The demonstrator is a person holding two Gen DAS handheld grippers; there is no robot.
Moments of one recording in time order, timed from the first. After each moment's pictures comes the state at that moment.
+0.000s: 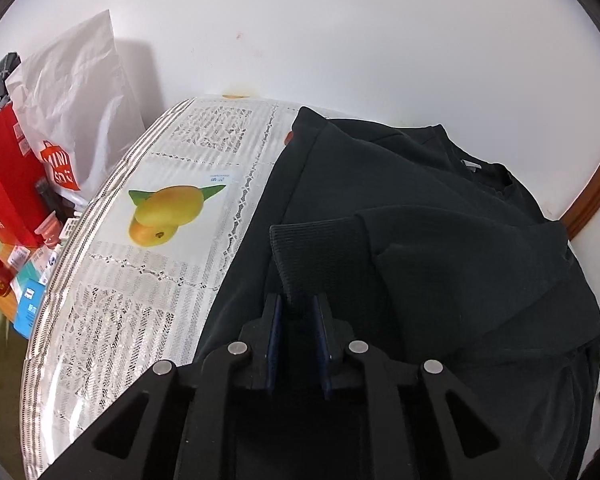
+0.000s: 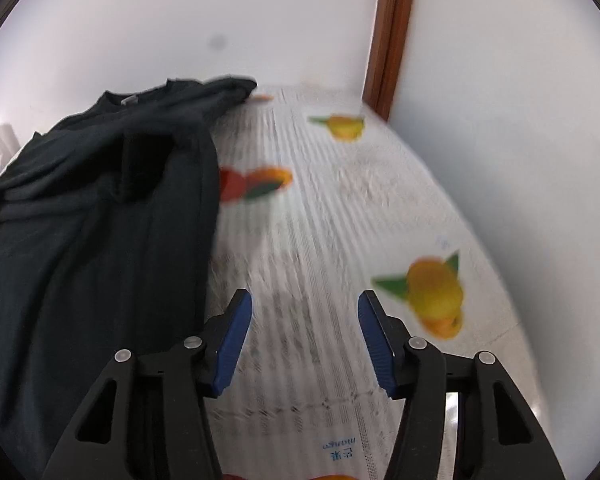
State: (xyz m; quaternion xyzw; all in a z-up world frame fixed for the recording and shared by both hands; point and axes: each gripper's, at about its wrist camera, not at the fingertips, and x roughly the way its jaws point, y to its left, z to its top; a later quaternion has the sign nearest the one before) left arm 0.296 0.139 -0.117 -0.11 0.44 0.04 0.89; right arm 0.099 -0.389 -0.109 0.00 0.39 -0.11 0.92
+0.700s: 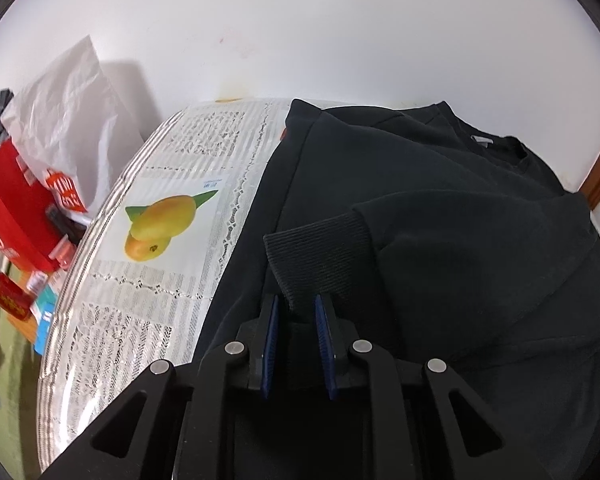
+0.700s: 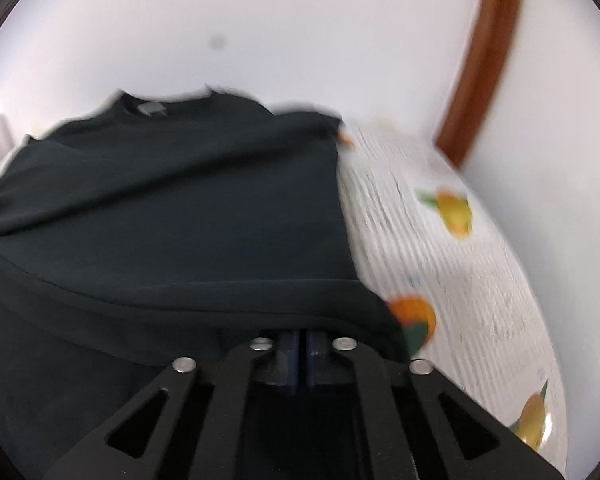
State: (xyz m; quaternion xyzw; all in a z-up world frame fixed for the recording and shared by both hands) left arm 0.308 0.122 -0.124 -0.04 0.44 0.06 0.89; right arm 0.236 -0.333 -0.137 -0.03 0.41 -0.10 0.91
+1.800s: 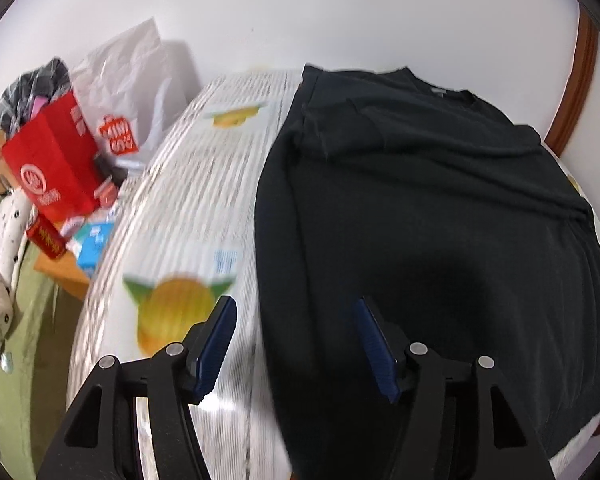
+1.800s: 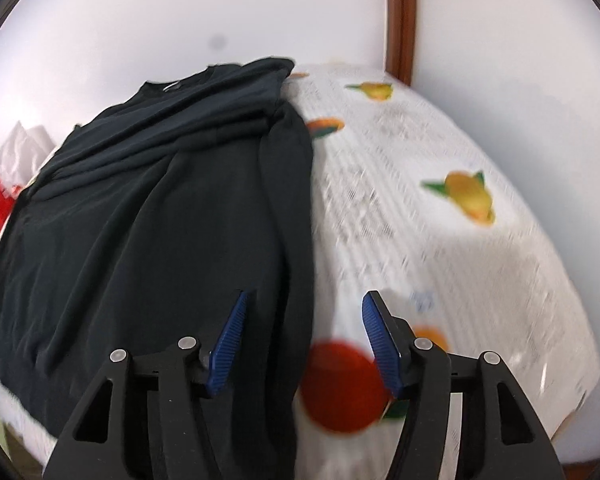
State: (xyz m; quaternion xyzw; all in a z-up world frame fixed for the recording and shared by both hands) left arm 0.122 0.135 -0.117 -0.03 0.46 0.05 0.89; right arm 0.025 -0.351 -0.147 0.05 0.43 -0.07 0.90
